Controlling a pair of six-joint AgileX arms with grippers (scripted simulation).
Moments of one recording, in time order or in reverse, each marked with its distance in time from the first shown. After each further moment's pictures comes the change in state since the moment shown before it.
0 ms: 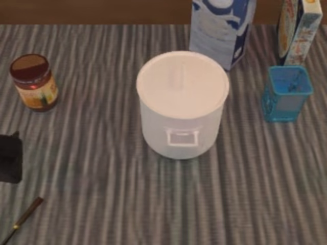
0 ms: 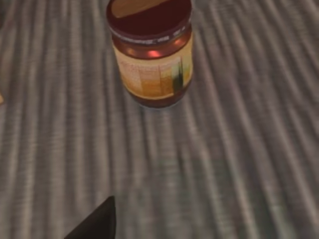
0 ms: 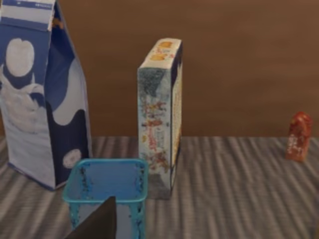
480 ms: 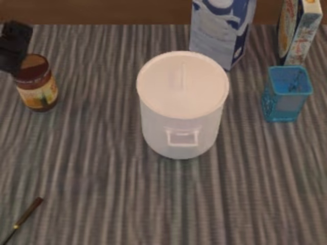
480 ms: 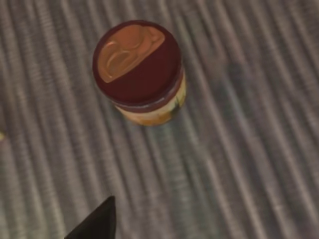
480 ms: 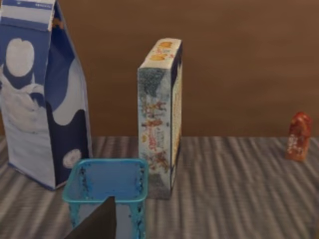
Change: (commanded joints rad) left arm -0.026 0.793 0.901 -0.499 0.014 0.163; right arm 0.000 0.000 0.000 0.000 0.000 0.000
